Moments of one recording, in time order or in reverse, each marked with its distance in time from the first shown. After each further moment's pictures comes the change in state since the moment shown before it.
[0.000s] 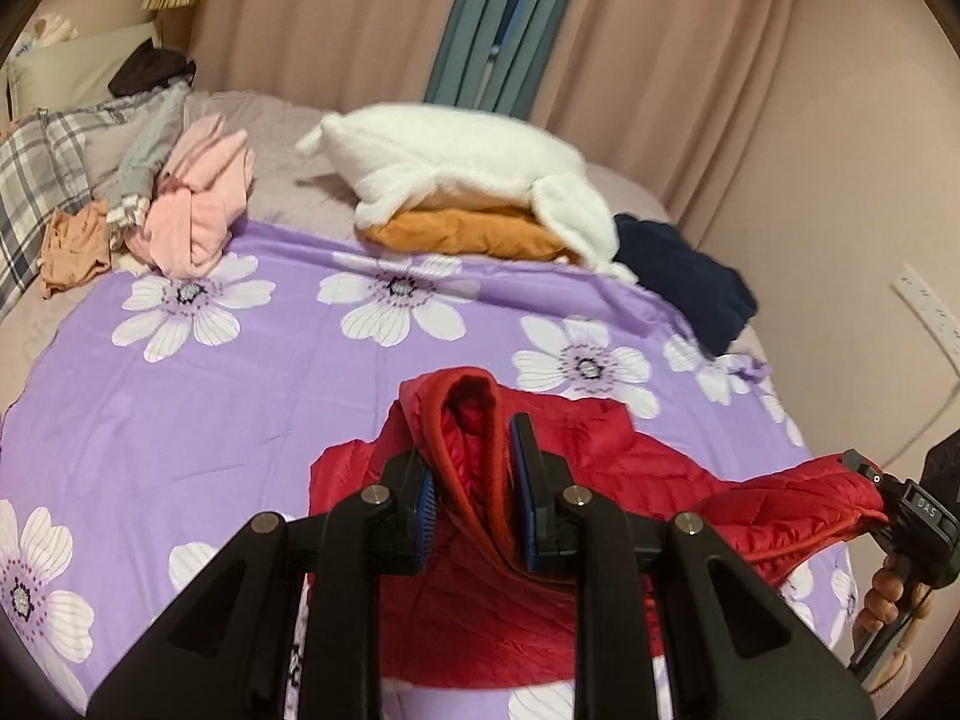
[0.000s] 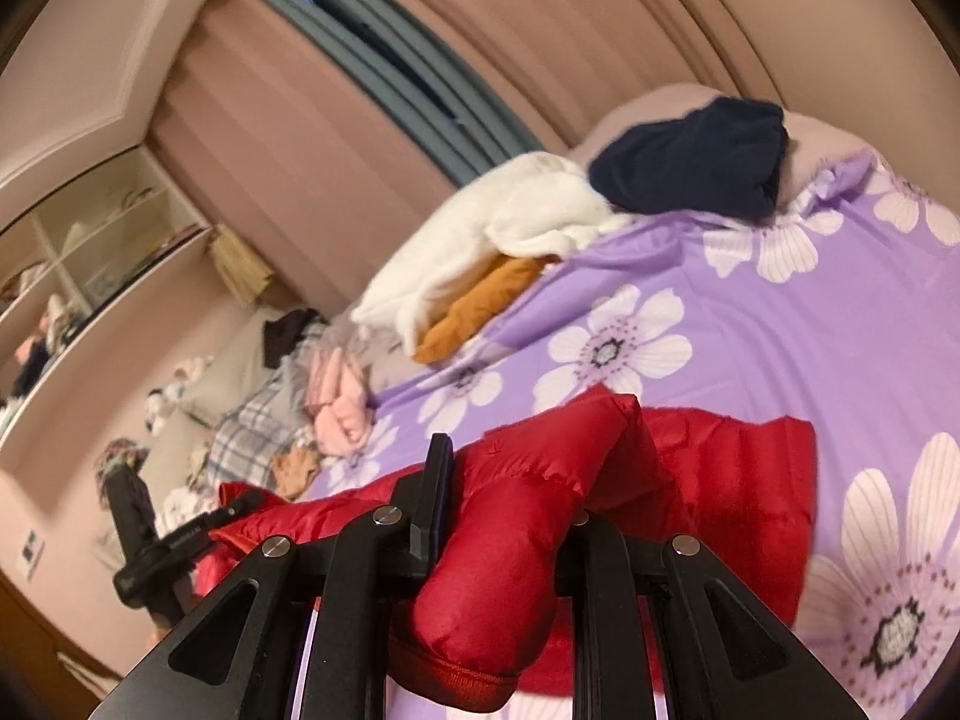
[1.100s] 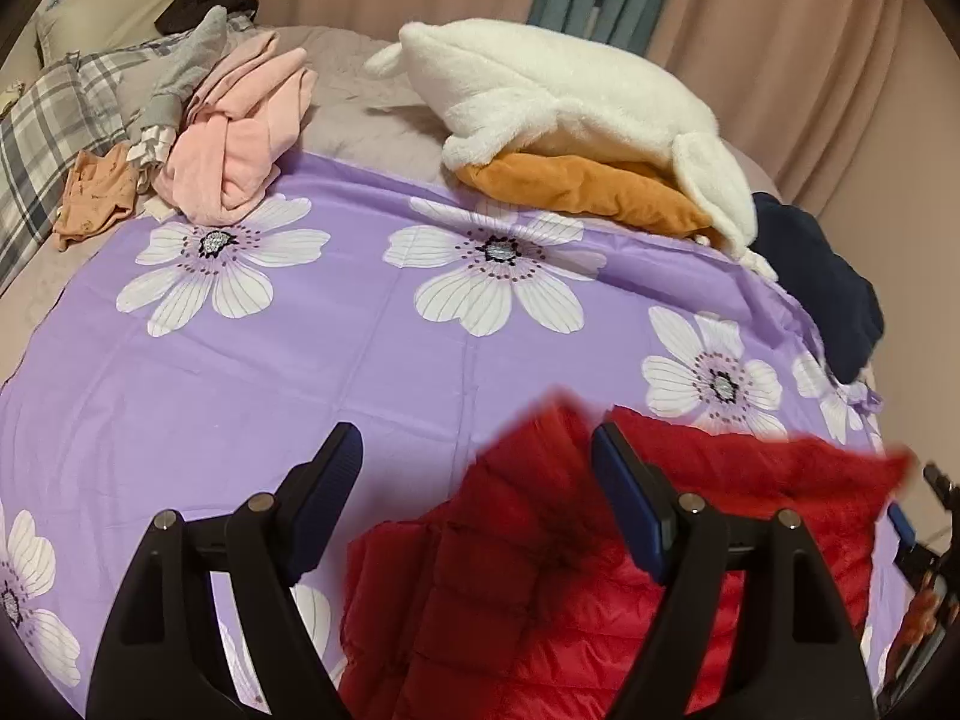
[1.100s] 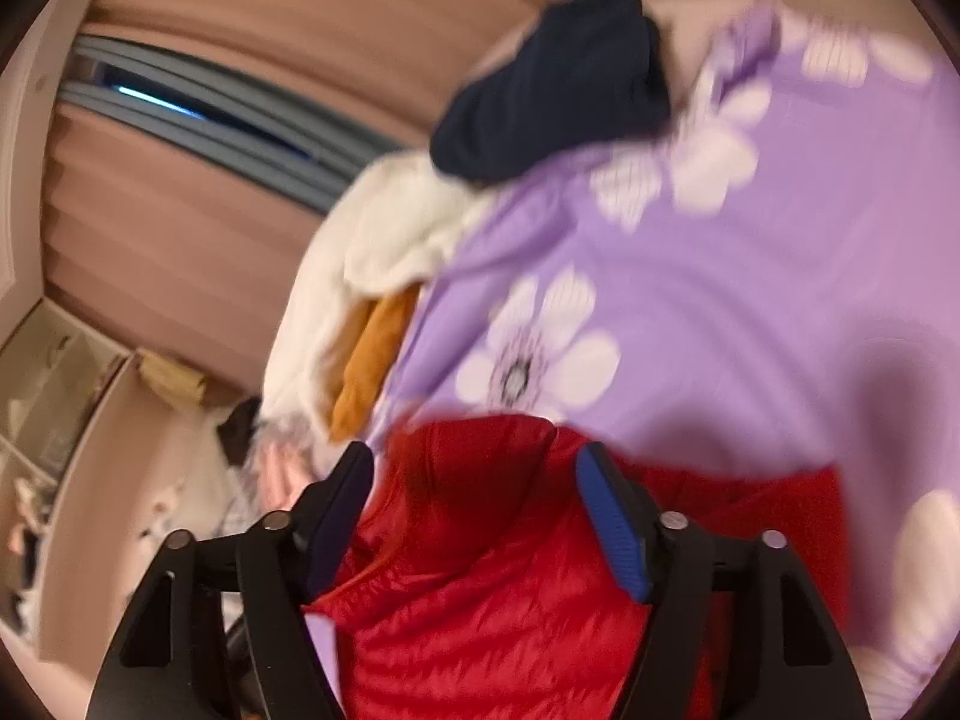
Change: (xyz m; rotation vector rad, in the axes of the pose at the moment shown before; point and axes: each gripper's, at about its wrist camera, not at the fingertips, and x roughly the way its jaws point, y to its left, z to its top) left arm 0.107 0.049 0.025 -0.088 0.095 0.179; right arm 0.067 -0.092 0.042 0.340 -0.030 -0.101
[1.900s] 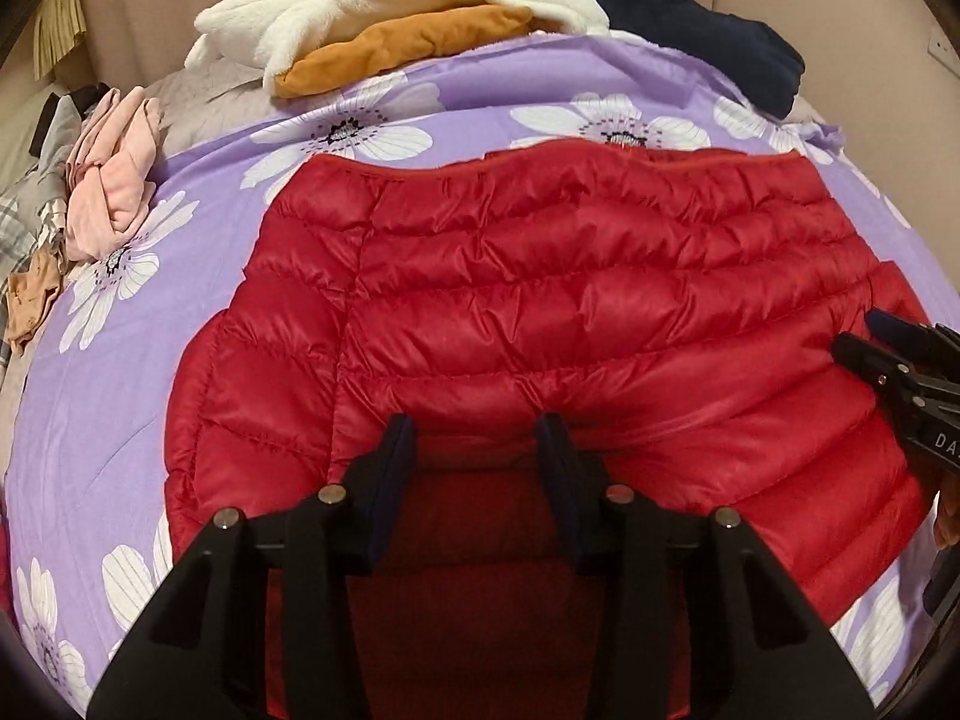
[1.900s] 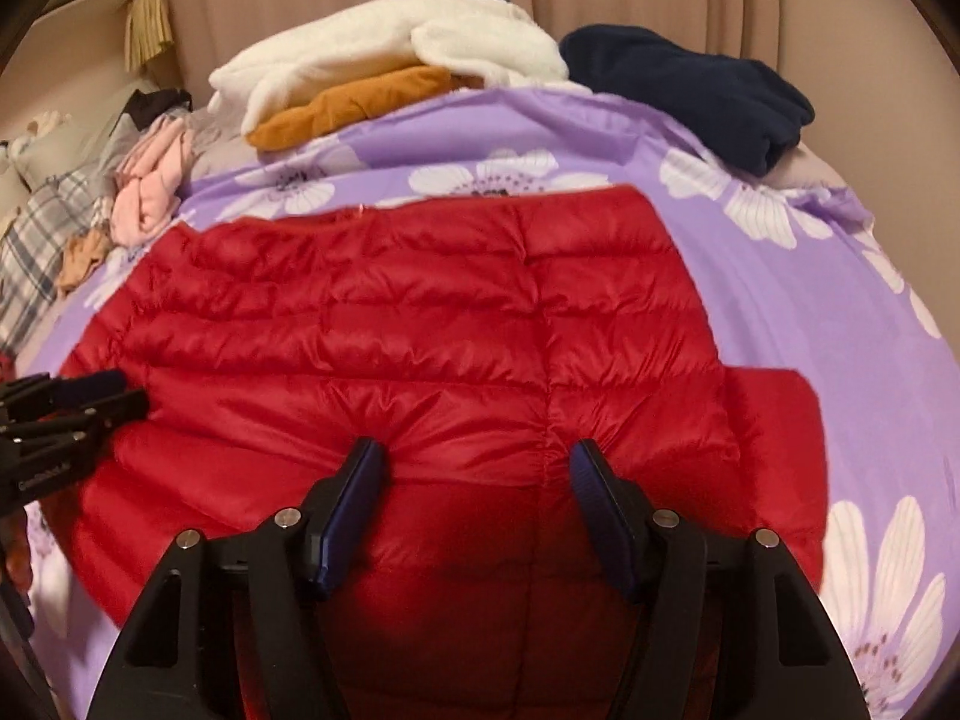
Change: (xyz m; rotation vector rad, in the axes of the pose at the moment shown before) left arm 0.041 -0.070 -0.131 0.425 0.121 0.000; right arm 0.047 0.022 -0.135 -0.755 0.189 -0.414
